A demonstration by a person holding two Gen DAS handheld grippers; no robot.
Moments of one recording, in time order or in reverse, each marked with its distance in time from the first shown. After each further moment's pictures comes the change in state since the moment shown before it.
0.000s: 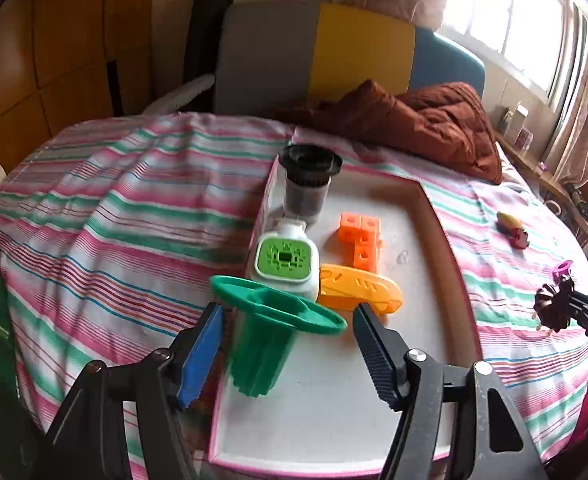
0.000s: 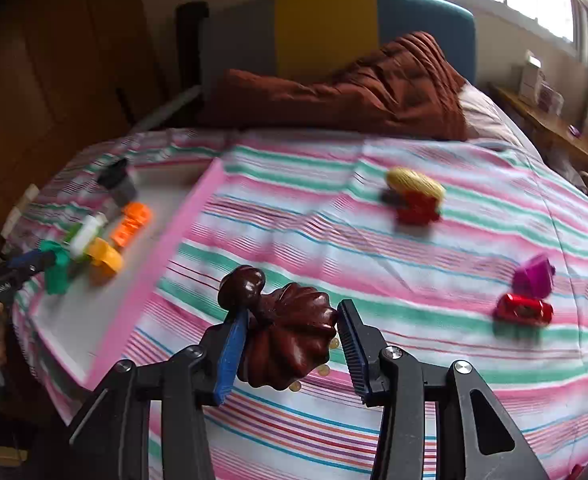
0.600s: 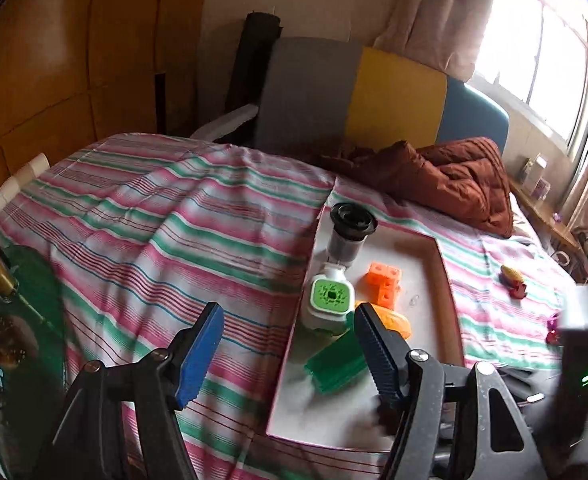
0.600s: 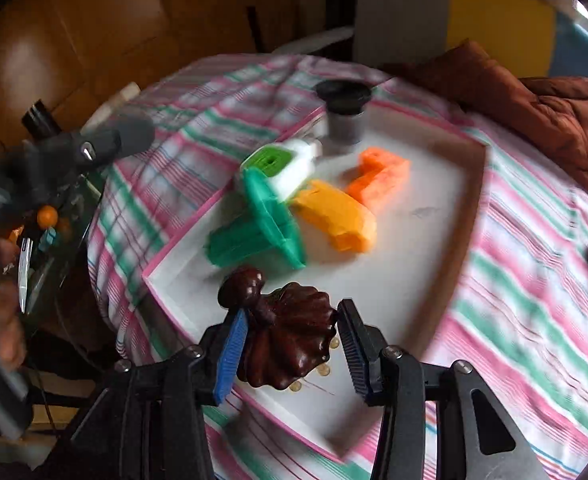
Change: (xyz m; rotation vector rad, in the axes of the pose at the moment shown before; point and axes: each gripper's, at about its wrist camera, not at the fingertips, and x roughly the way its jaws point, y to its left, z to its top) left arm -0.061 0.031 0.012 -0.121 -0.107 0.059; right arm 0.062 0.212 0.000 -0.300 0.192 0.261
